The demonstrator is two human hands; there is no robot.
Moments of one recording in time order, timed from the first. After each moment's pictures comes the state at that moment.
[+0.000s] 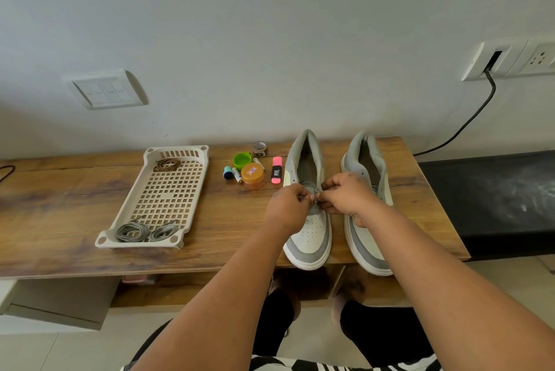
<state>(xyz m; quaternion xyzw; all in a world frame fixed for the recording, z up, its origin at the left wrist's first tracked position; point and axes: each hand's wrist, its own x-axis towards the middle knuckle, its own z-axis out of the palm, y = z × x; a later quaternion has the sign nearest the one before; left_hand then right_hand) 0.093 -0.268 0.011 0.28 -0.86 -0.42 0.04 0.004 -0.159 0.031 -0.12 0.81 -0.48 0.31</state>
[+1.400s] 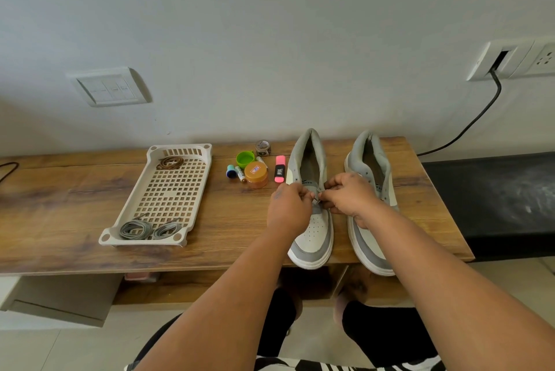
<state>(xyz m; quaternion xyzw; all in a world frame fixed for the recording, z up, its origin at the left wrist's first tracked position) 0.095 -0.265 0.009 0.32 -0.86 -0.38 0.07 0.008 -0.161 0.029 -0.14 0.83 -0.46 0.29</state>
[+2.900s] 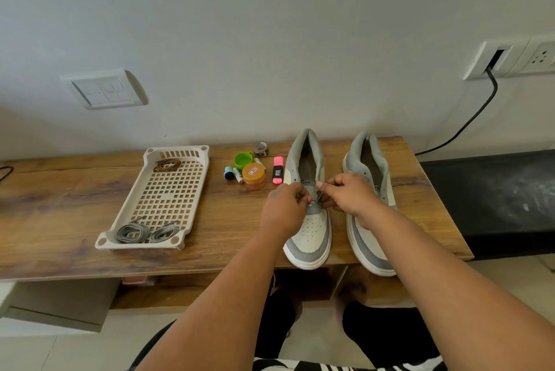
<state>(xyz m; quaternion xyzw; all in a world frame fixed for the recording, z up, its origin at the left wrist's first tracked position) 0.097 -0.276 0.006 0.26 -0.90 -0.34 0.06 0.004 -0.158 0.028 -0.16 0.82 -0.47 0.27</state>
